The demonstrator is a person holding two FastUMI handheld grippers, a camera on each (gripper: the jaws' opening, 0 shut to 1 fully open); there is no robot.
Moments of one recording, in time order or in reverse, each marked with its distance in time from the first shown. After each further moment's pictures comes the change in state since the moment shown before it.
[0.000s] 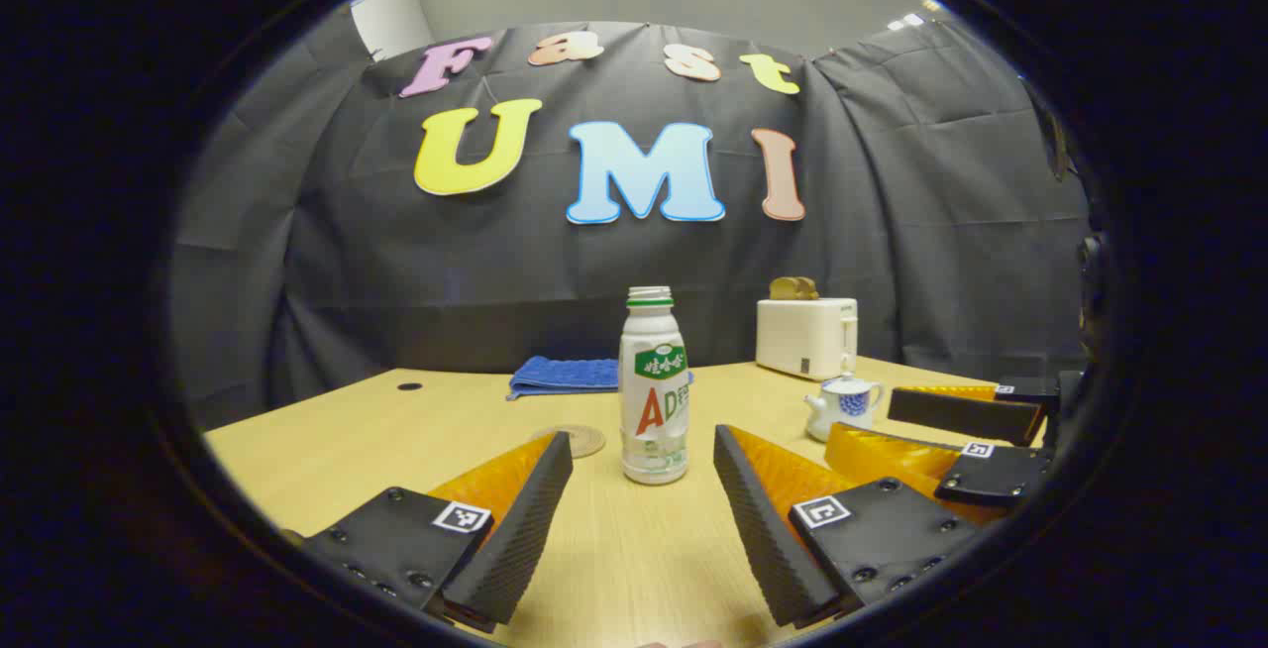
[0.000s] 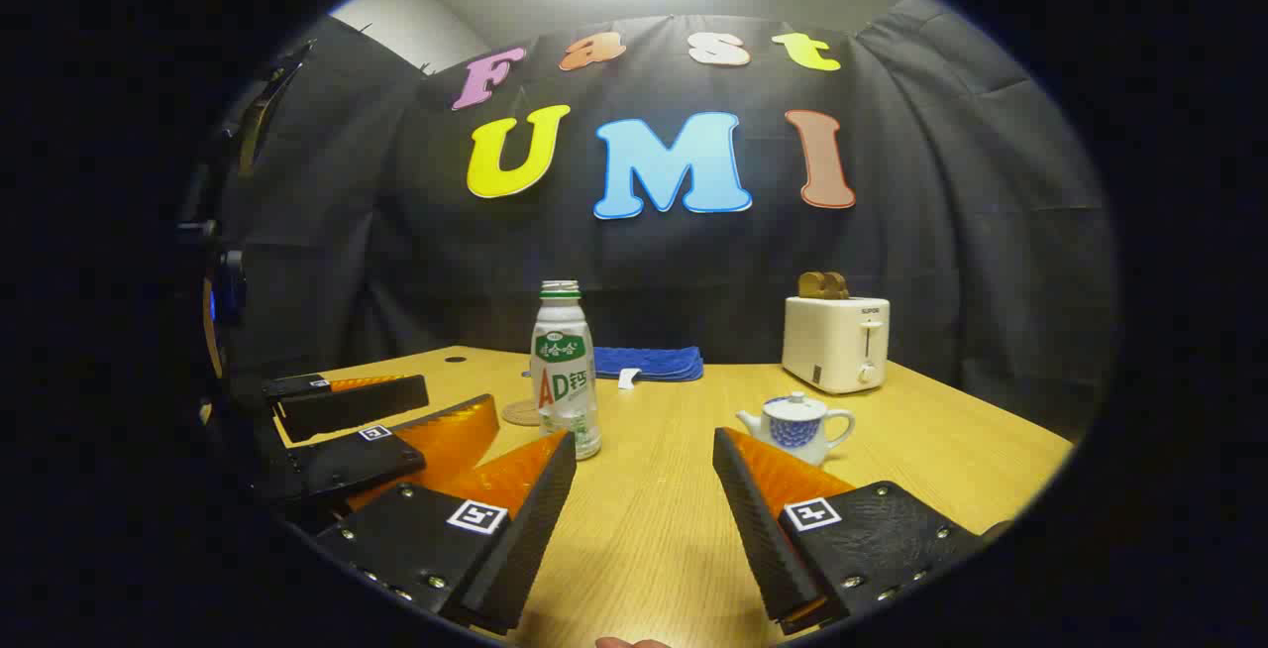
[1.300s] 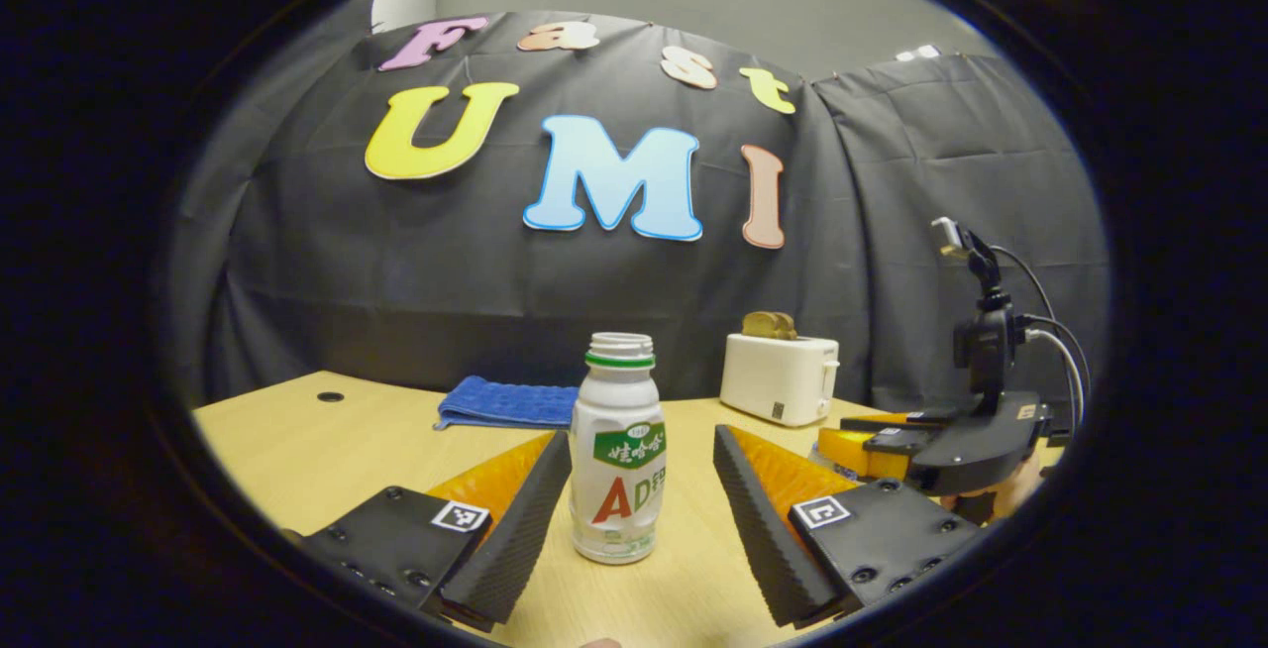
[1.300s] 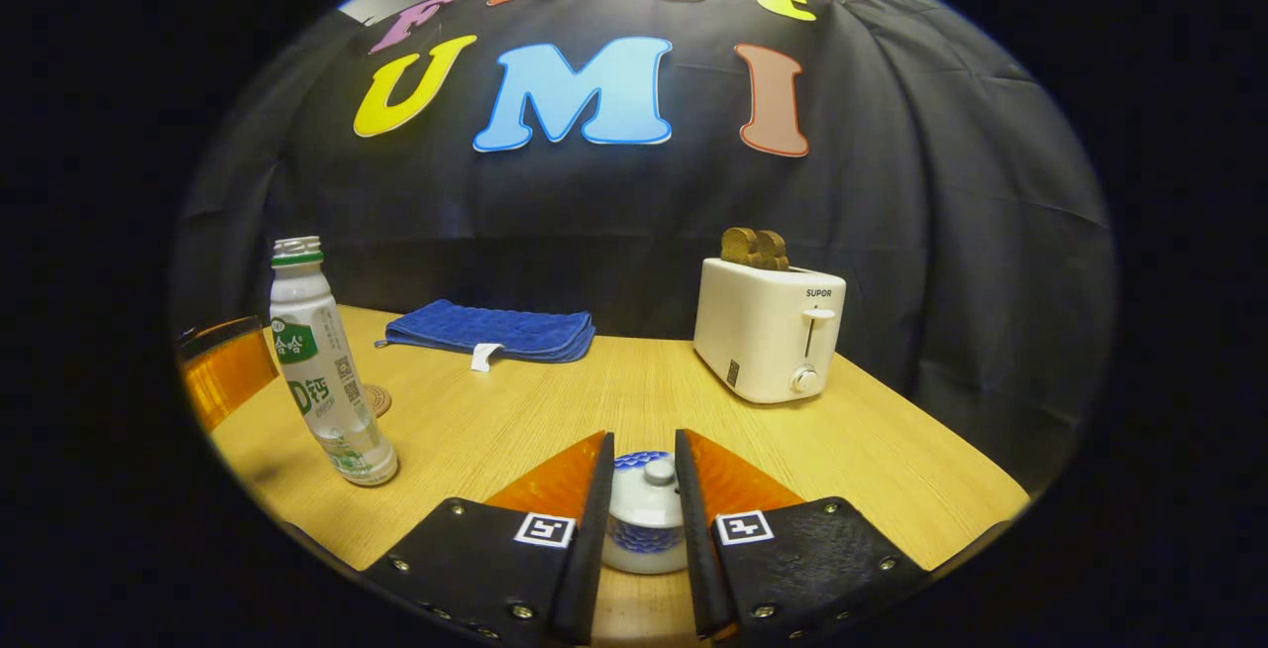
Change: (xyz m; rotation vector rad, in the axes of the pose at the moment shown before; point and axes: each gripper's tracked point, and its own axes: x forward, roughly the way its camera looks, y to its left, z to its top) left arm 0.094 -0.029 0.026 -0.088 -0.034 -0.193; right arm 0.130 -0.119 -0.009 -0.063 0.176 -0.162
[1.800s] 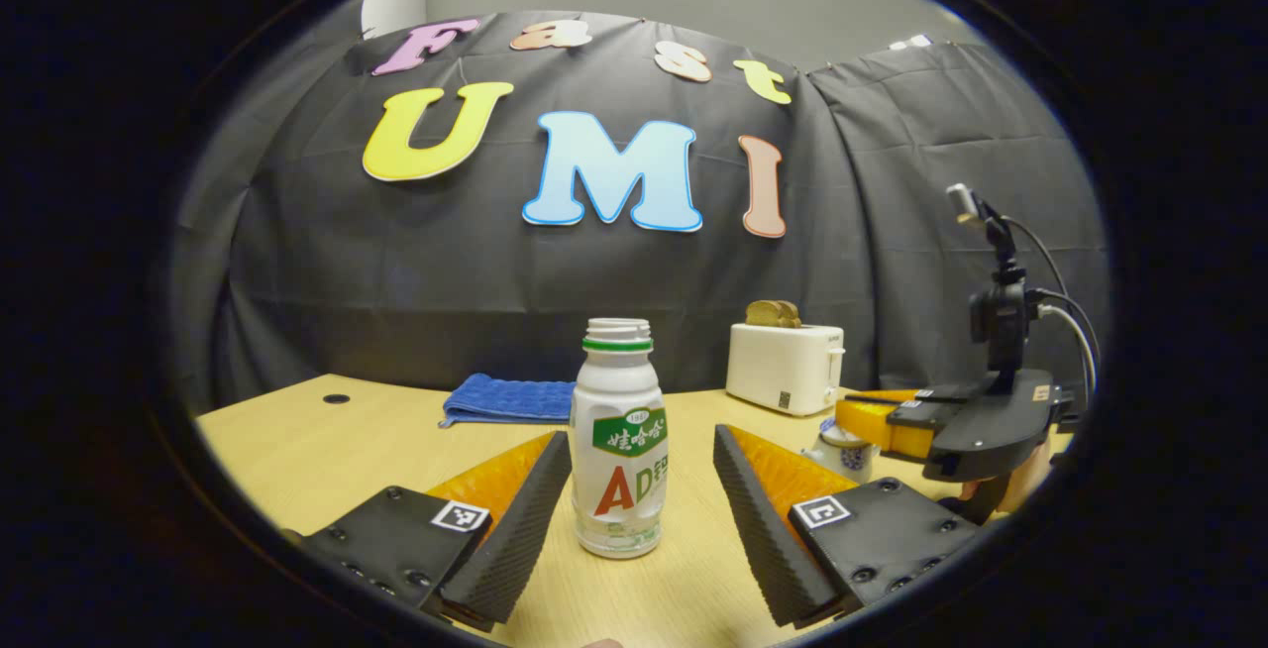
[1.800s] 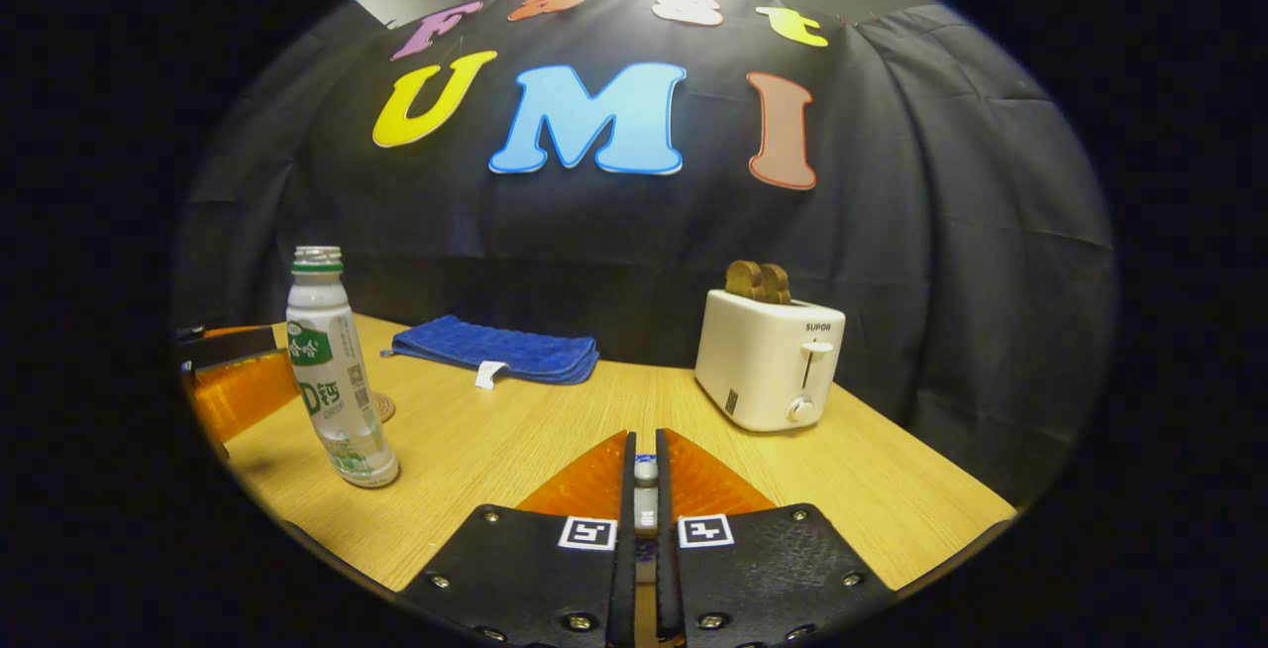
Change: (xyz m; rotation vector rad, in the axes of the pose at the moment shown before) left arm -0.001 0.001 -0.008 0.030 0.006 0.023; right arm -0.017 -0.002 0.030 -0.040 -0.143 0.008
